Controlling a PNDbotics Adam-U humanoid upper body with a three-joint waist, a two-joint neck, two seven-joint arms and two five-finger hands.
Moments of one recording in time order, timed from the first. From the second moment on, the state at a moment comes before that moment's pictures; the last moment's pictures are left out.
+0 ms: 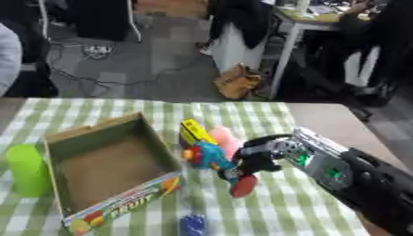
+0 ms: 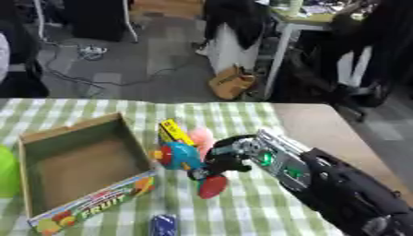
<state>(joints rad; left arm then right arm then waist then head) -0.44 0.30 0.17 -1.99 -0.18 -0.47 0.59 -0.58 -0.71 0.50 -1.59 0.33 0.40 0.82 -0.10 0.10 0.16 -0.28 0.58</state>
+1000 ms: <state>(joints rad) -0.44 0.29 0.17 -1.99 -0.18 -0.47 0.59 -0.78 -0.66 0.46 -1.69 0.26 0.48 0.74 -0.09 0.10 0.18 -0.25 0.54</state>
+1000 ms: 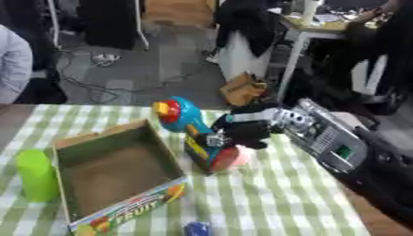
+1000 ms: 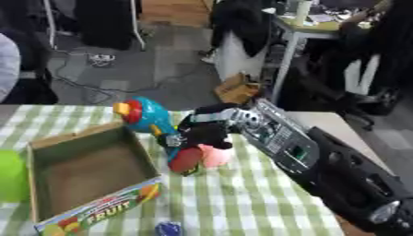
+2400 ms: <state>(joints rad) -0.49 0.25 0.16 -1.99 -0.16 -0.49 0.57 -0.99 -0.30 0.42 -1.05 0.95 0.05 0.21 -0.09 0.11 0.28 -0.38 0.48</state>
